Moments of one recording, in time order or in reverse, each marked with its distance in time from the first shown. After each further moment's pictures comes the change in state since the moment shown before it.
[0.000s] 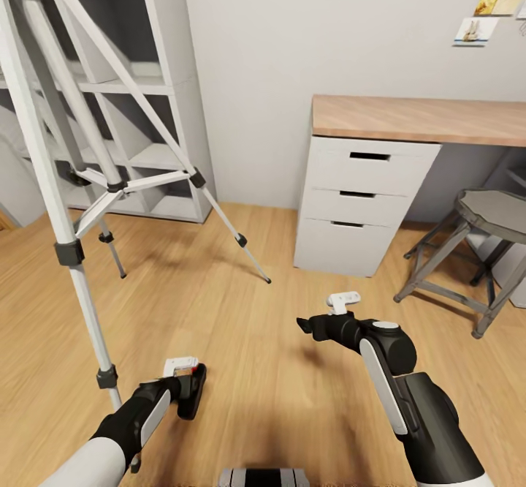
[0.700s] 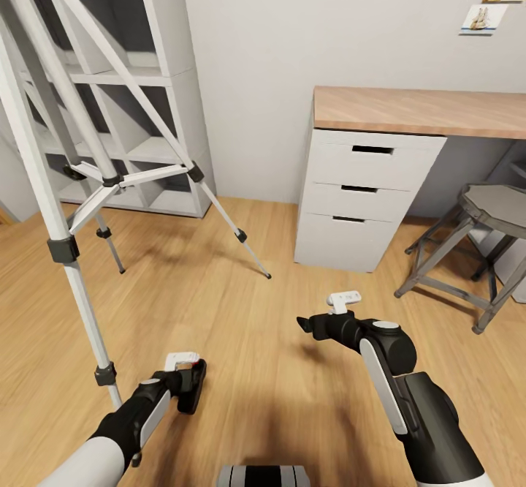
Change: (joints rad) left arm -0.002 0.007 -0.030 -0.001 -0.016 -0.098 -0.022; right arm -0.001 0.000 0.000 0.000 0.001 -0.007 -0.004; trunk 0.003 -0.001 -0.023
